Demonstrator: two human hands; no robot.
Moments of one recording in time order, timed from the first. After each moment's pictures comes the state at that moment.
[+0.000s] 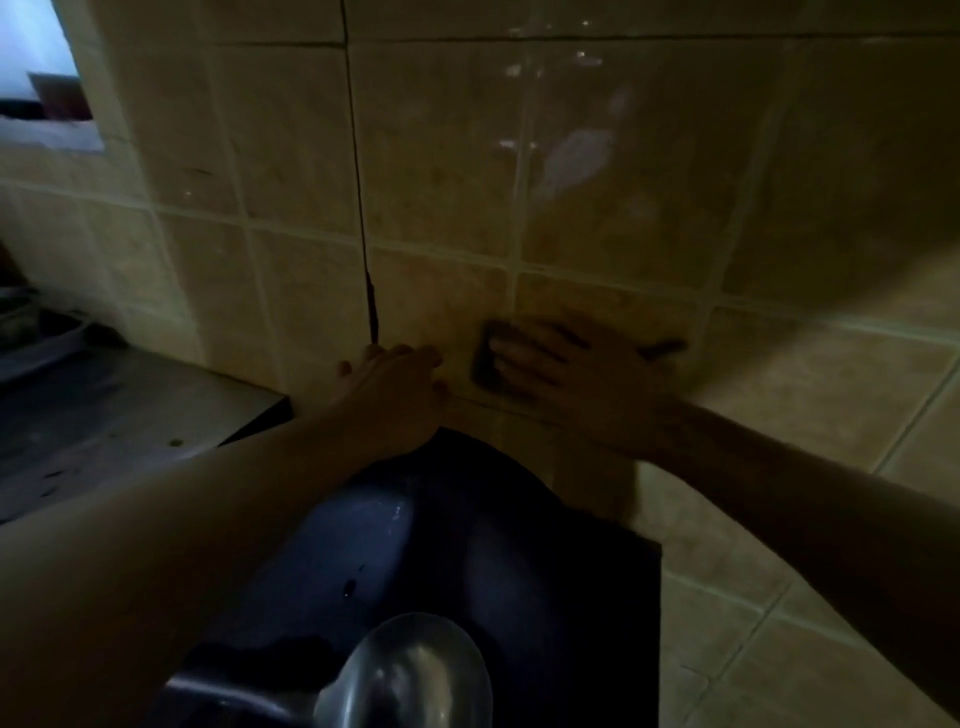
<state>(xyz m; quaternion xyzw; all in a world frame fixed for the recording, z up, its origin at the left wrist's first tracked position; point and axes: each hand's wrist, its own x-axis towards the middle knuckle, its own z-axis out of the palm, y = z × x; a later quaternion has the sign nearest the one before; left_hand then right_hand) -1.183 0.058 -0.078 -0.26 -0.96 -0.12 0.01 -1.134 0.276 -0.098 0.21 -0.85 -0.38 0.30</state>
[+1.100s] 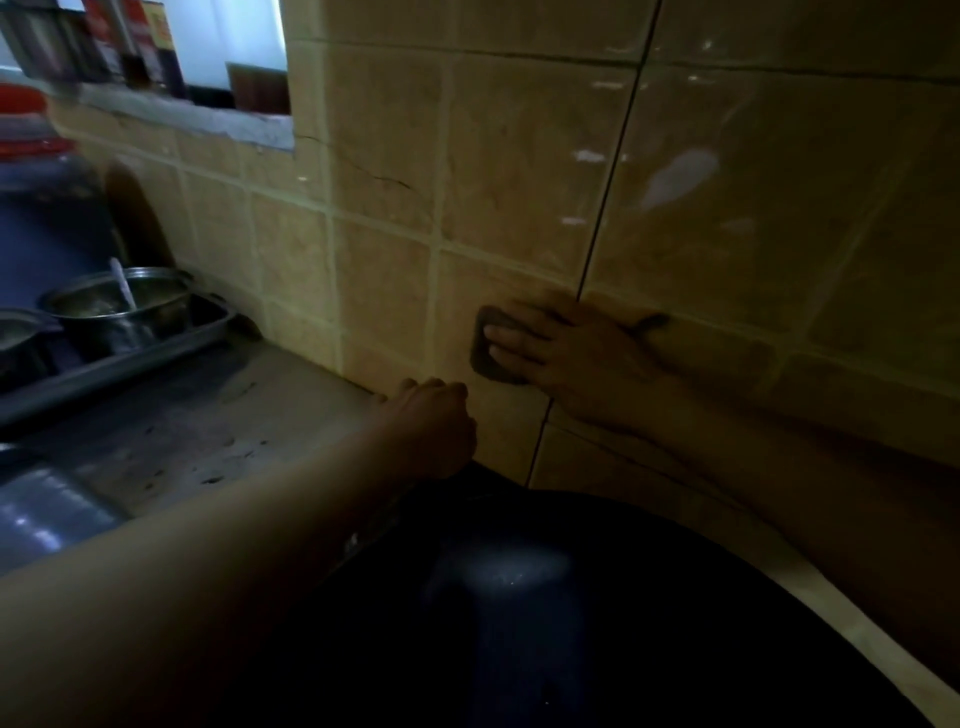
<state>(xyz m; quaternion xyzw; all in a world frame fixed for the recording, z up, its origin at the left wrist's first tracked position) -1.286 -0.056 -0.089 -0.21 -0.97 -0.09 -0.07 -1.298 0.140 -0.071 0.29 -0.82 -0.42 0.27</state>
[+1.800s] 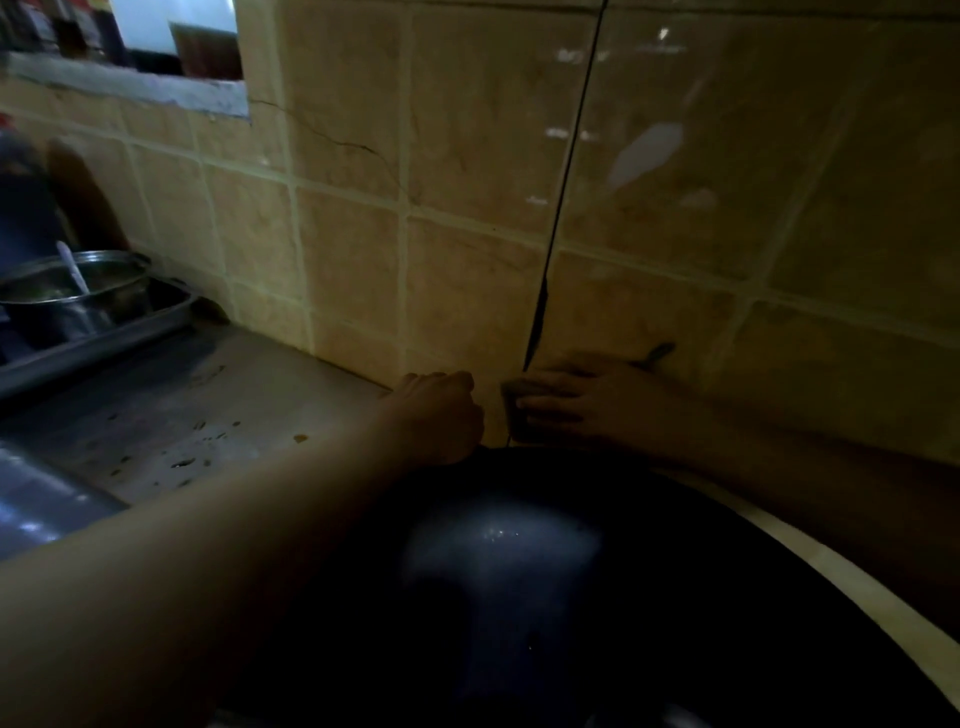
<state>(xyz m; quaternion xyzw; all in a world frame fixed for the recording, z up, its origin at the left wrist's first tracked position) -1.267 -0.036 -0.101 -0.25 -0.96 -0.13 -0.08 -1.242 0.188 -0.126 0.33 -0.89 -0.30 0.12</state>
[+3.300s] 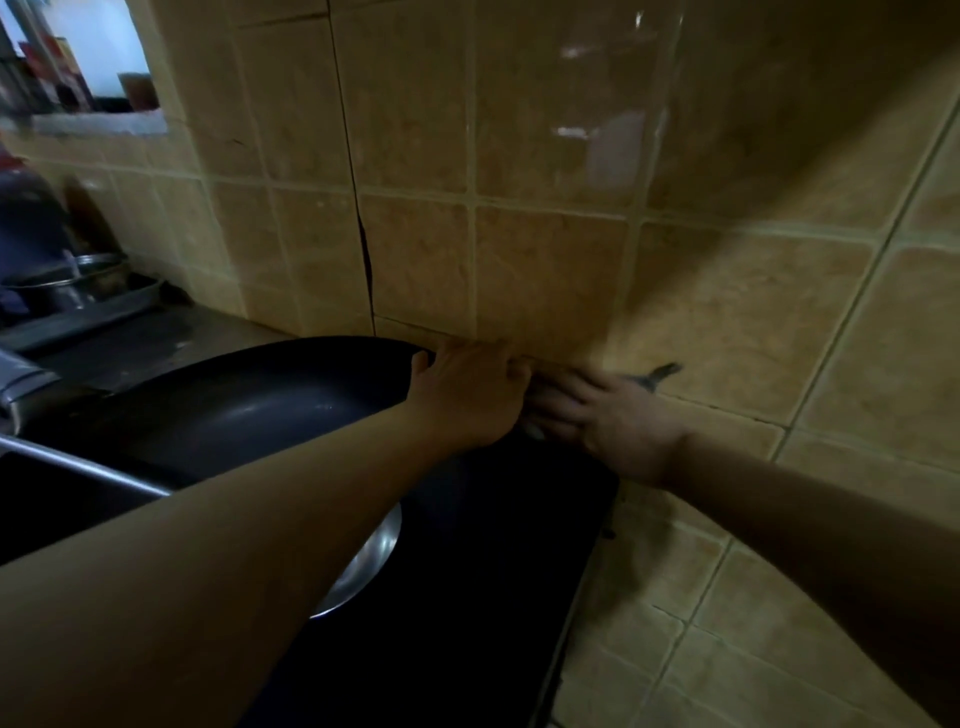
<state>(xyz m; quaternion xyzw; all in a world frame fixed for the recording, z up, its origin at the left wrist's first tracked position) -1.069 0.128 -0.113 -0.27 -0.94 -0.20 0.06 -1.055 0.317 -0.173 0.24 -0.86 -0.43 0.11</state>
